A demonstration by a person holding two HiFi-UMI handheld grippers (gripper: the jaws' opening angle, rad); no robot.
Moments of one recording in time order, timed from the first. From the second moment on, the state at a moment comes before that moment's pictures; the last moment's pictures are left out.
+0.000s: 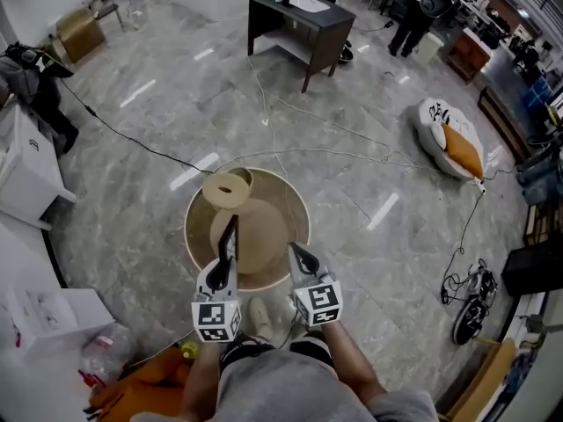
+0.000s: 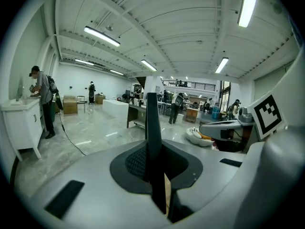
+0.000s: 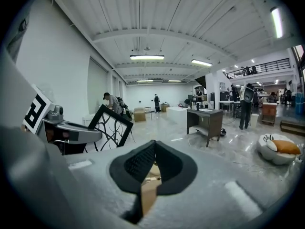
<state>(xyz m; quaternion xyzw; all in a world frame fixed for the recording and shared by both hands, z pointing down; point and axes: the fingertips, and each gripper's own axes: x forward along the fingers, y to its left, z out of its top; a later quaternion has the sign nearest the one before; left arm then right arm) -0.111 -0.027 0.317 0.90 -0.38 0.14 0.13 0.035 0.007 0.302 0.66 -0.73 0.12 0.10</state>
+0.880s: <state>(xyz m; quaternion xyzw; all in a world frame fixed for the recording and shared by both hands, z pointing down) -0.096 -0.087 0.490 0.80 -0.52 0.17 0.24 0.074 -0.101 0.486 0.54 -0.80 0.20 0.17</state>
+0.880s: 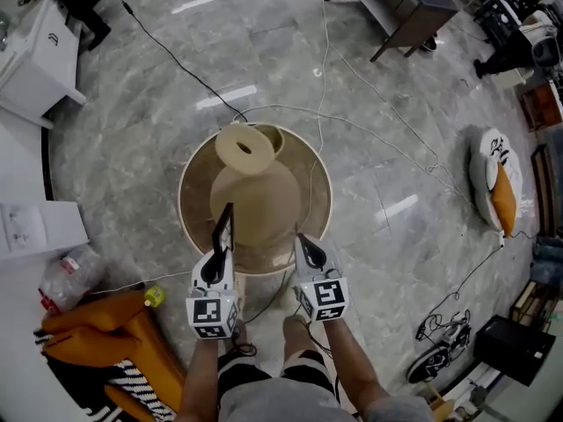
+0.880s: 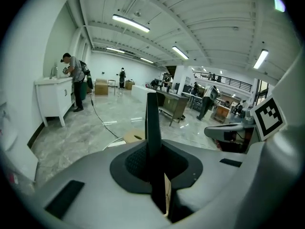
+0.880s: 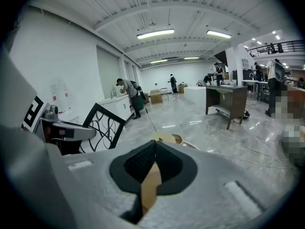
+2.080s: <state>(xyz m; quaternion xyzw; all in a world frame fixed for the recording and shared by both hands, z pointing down) -0.068 -0.076 0.761 0.76 -0.51 0.22 0.35 0.086 -0.099 0.754 0.50 -0.78 0.28 0.24</state>
